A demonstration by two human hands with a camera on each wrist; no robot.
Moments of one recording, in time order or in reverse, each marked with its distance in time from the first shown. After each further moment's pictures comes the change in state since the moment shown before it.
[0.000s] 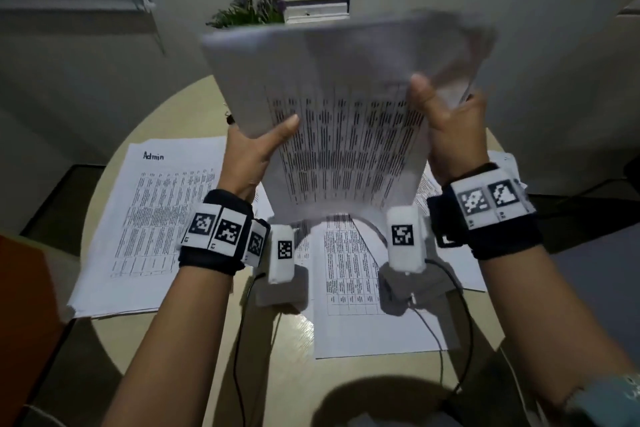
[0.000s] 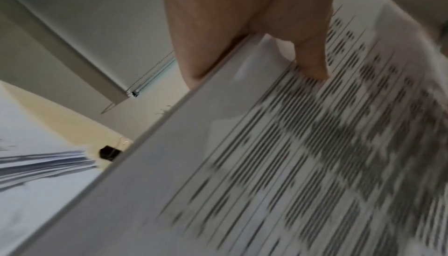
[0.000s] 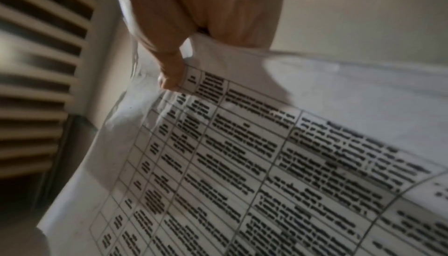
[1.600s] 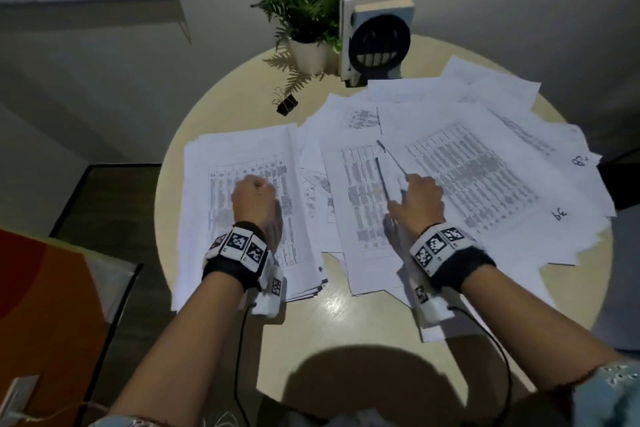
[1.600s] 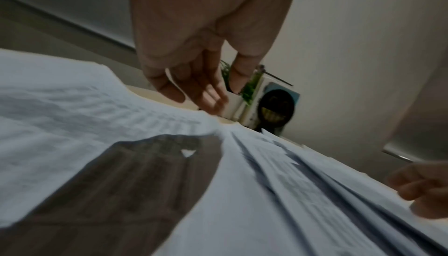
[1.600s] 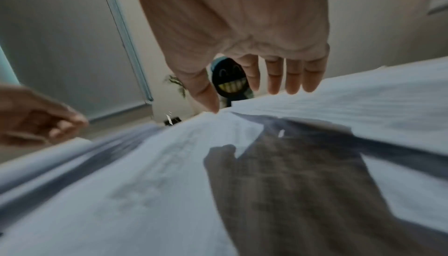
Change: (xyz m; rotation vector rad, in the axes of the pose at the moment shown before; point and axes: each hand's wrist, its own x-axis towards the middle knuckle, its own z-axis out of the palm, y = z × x) left_hand 0.021 -0.089 -0.160 0.754 0.145 -0.446; right_hand -0.088 0.140 0.096 -1.182 -0.281 0.562
